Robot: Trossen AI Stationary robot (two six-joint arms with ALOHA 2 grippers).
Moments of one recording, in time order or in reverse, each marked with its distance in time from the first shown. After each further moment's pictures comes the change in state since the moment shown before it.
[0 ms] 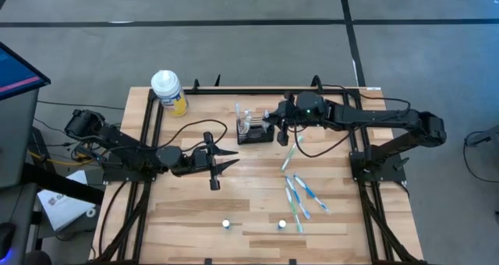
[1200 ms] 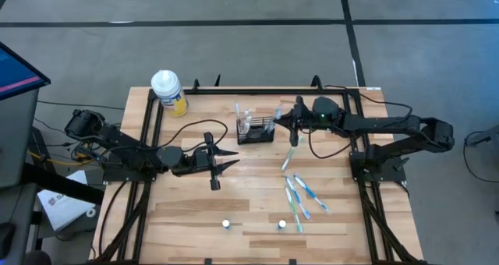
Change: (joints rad) left arm 0.003 0.000 0.000 -0.026 0.000 0.000; right arm -0.139 -0.101 -0.393 0.438 -0.150 0.086
